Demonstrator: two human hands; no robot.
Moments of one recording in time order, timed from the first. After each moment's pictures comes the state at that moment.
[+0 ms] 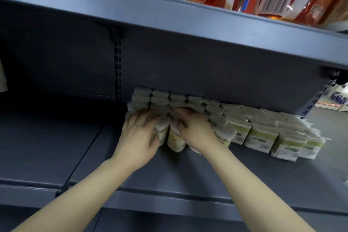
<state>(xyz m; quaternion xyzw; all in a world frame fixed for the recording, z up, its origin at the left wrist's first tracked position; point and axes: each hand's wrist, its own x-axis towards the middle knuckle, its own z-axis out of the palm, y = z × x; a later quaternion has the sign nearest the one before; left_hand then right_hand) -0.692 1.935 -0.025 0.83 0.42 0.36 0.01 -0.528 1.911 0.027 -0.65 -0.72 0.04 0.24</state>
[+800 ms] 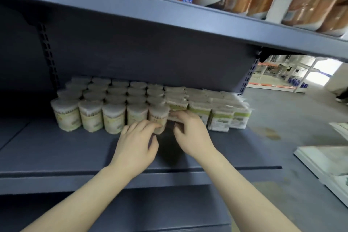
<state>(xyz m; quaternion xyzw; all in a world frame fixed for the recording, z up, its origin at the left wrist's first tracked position) -0.558 1.834 -0.022 0.85 0.38 0.35 0.06 -0.404 1.795 0.014 -0.68 -0.67 0.00 0.30</state>
